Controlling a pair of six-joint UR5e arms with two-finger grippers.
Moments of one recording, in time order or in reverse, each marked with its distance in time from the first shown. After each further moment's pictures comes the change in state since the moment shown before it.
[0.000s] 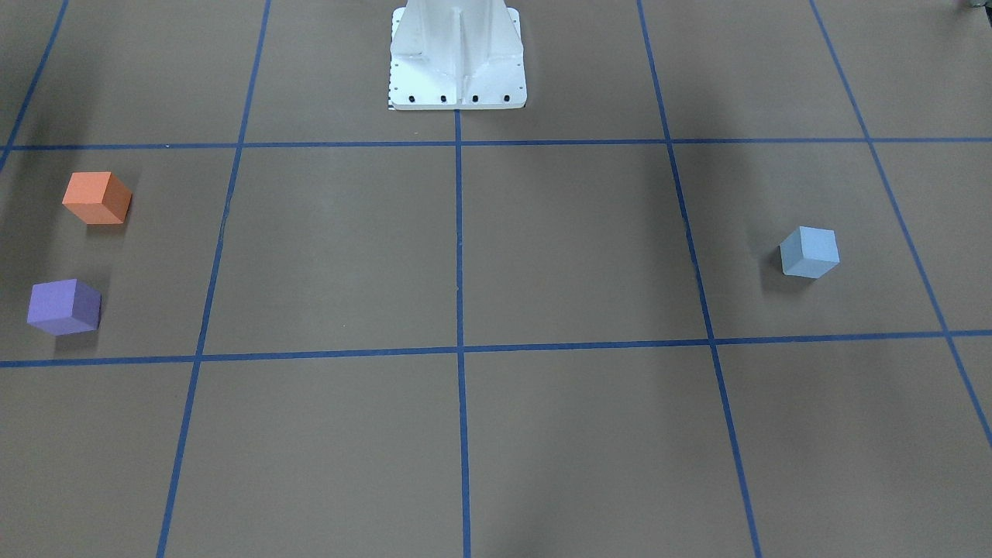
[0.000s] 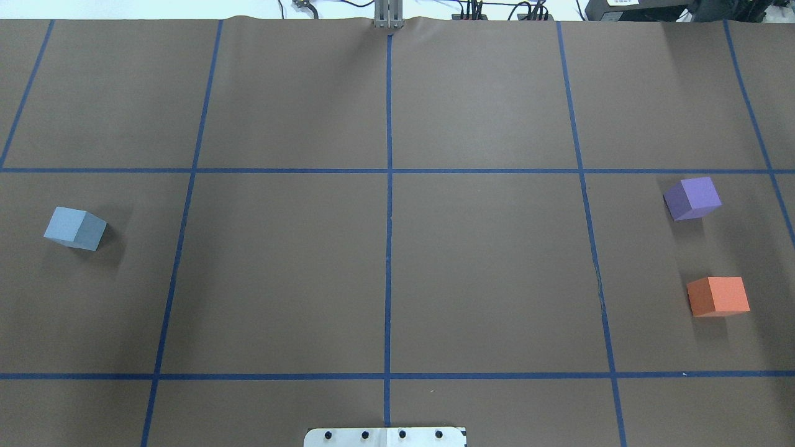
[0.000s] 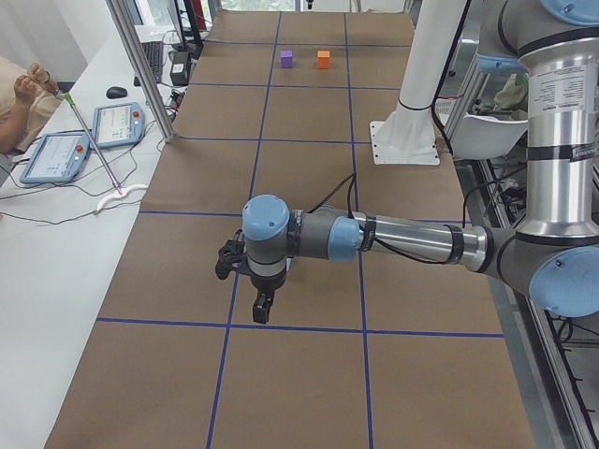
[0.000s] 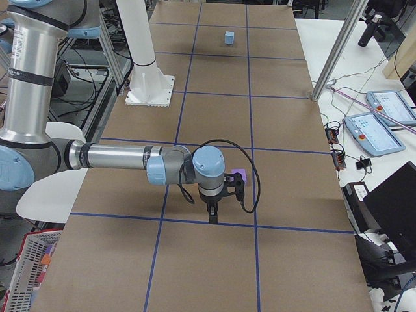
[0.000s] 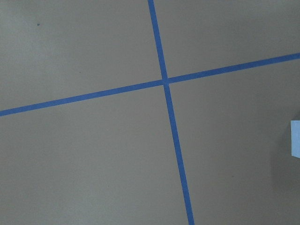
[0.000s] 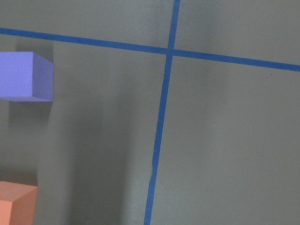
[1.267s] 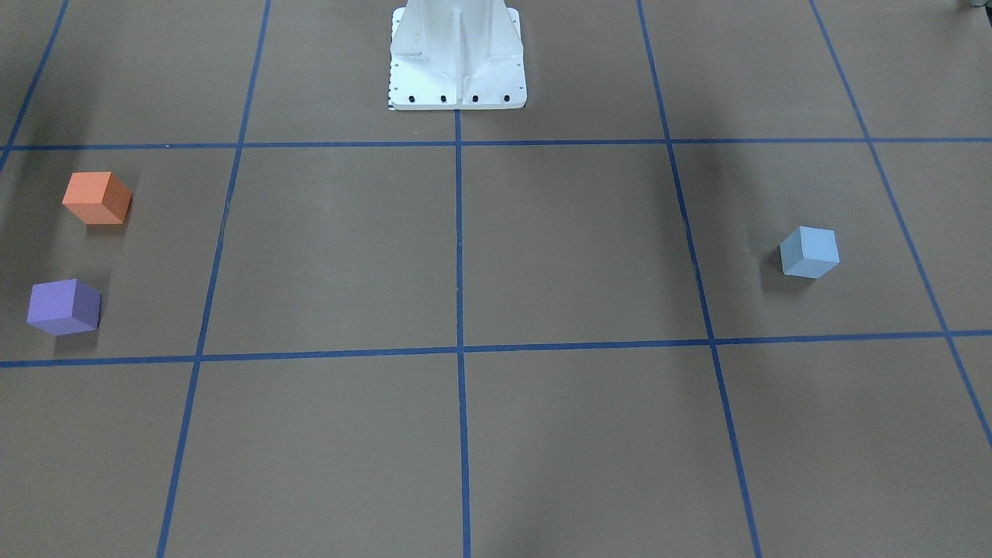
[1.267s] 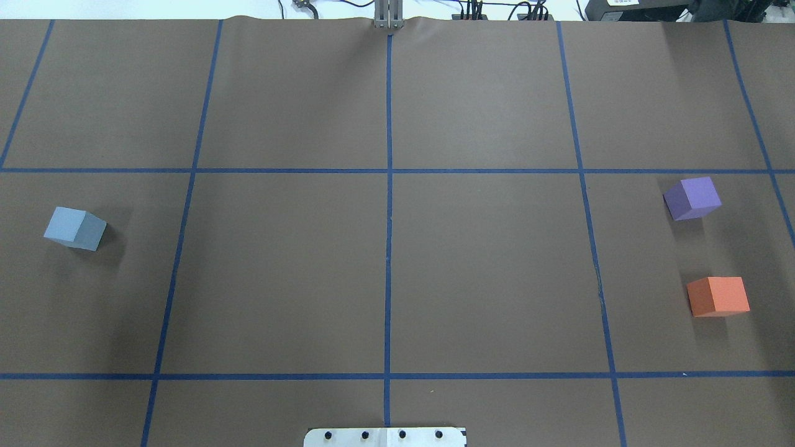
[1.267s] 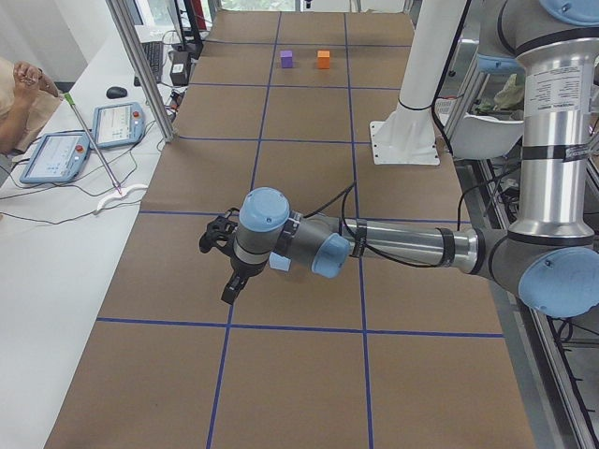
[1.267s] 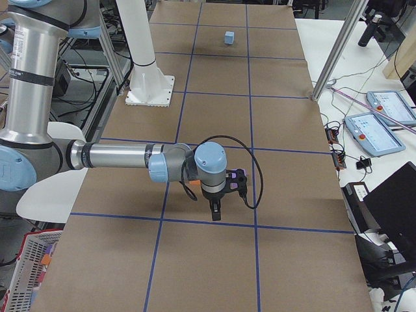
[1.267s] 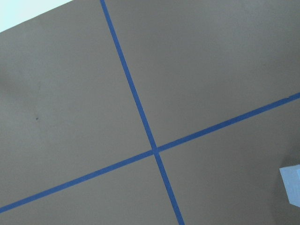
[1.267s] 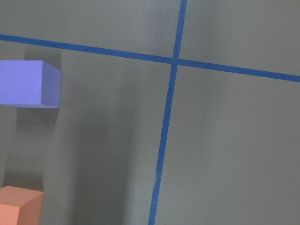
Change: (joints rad) left arm 0.051 -0.034 0.096 -0.429 -0.065 -0.081; right arm 0.000 0.012 0.013 0.001 0.002 0.001
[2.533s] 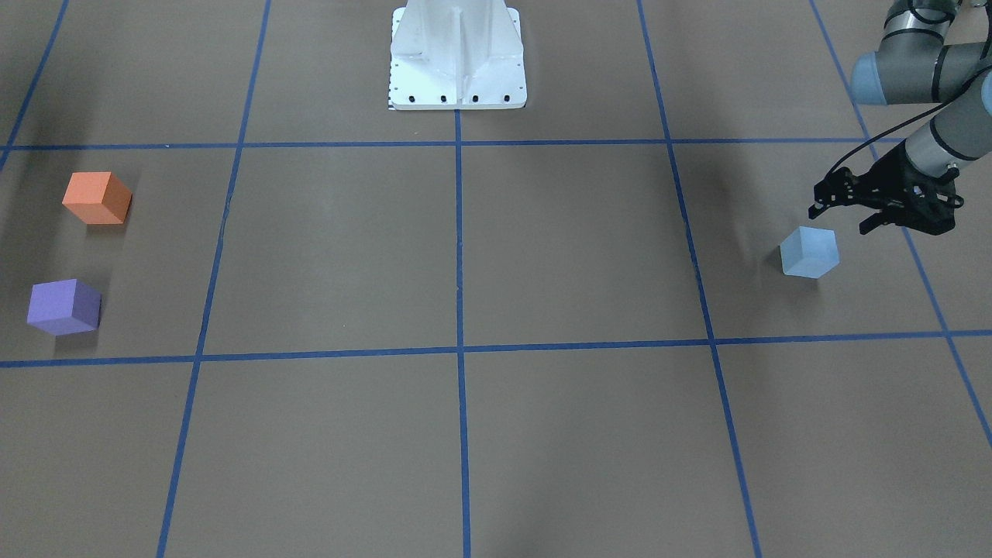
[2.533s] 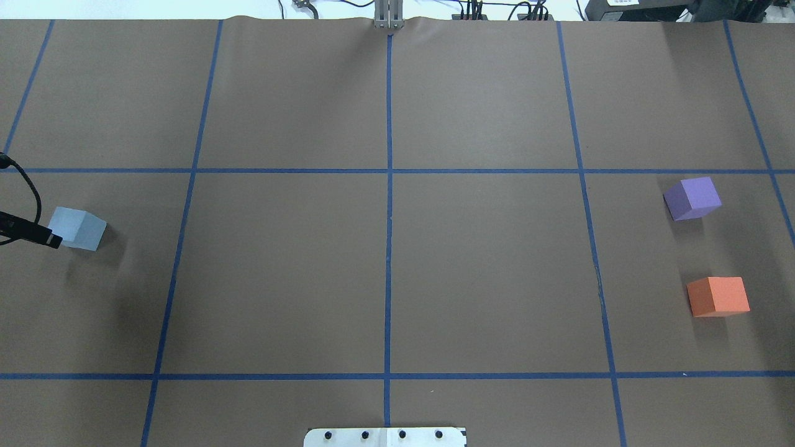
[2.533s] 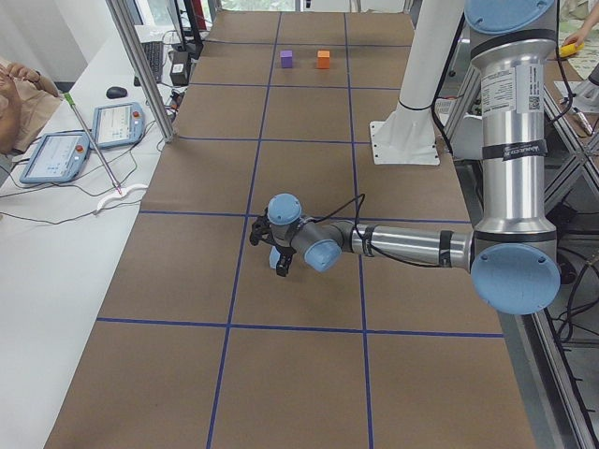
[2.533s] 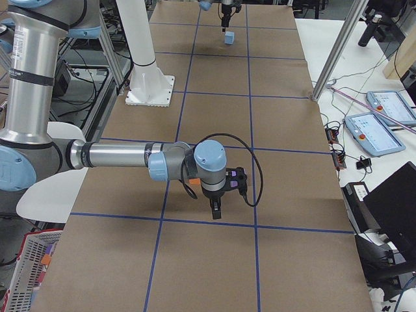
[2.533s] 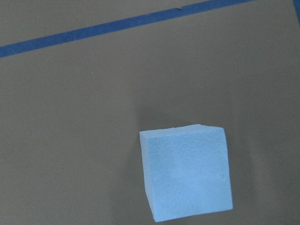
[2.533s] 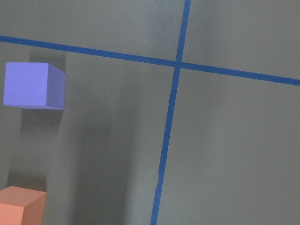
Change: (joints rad) left arm 0.473 0.034 0.041 -0.232 0.032 -0.551; right arm 0.000 -0.002 0.010 -0.001 0.000 0.000
